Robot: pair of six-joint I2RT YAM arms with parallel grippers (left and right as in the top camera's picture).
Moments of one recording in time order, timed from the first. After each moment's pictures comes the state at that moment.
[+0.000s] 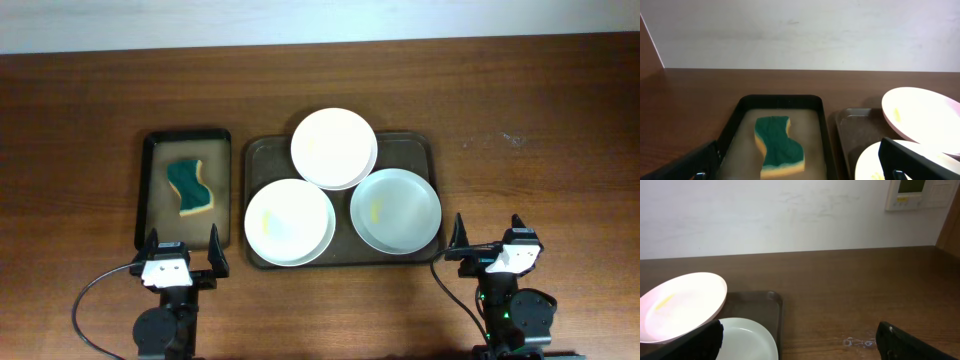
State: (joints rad) left arm -0.02 0.01 0.01 -0.08 -0.06 -0.02; right arm 0.00 0.01 0.01 -0.07 0.04 0.05
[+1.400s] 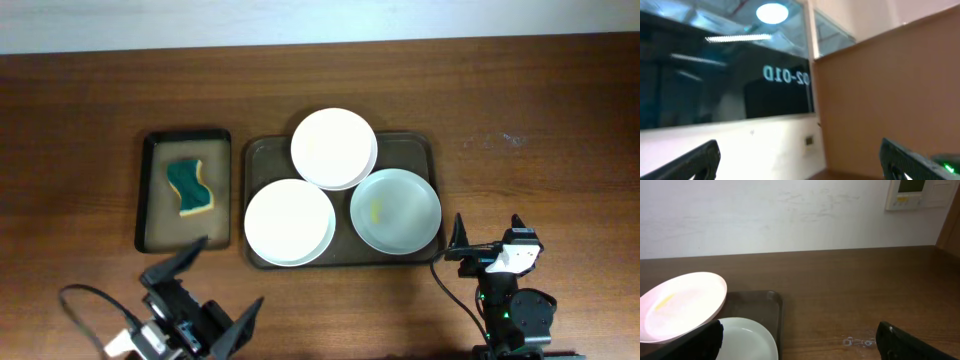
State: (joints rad) left arm -0.01 0.03 0.17 0.66 0.69 -0.47; right arm 0.00 0.01 0.01 -0.07 0.04 0.05
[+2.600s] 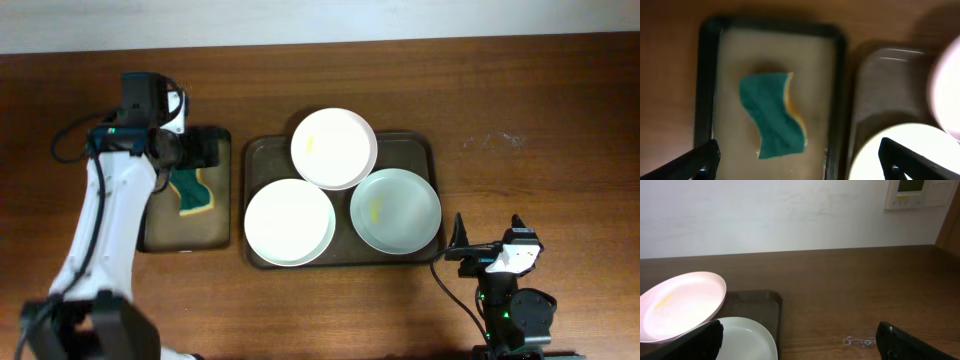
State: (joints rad) left arm 0.04 1.68 1.43 -0.90 0.00 -0.11; right arm 0.00 0.02 0.01 -0.07 0.04 0.05
